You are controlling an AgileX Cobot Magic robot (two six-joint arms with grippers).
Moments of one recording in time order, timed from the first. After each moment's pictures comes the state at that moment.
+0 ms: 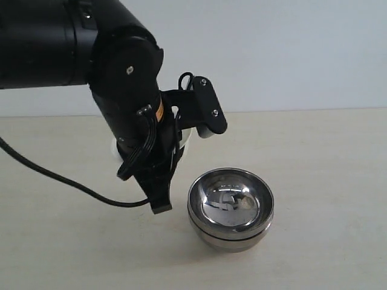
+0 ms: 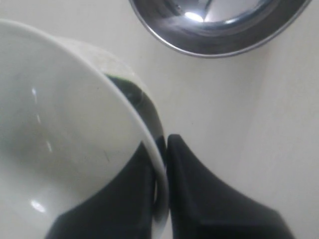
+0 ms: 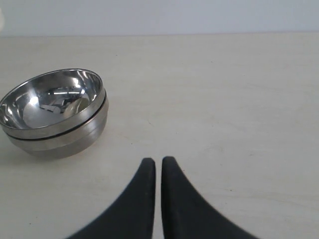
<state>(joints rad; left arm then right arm) -0.85 1.76 -1.41 0.33 1.01 0.34 0.29 0.01 0.00 -0.04 0.38 0.13</state>
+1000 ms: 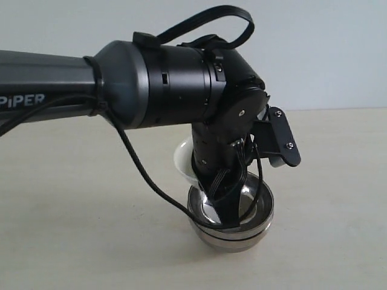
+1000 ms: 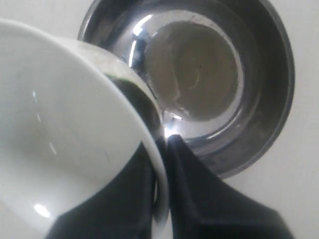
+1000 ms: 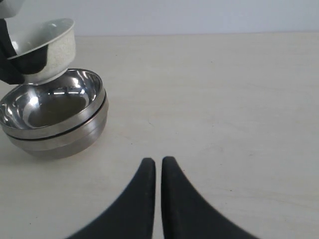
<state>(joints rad) -0.98 2.05 -1.67 0.36 1.04 0.33 0.29 0.01 0.00 -0.04 0.38 0.13</state>
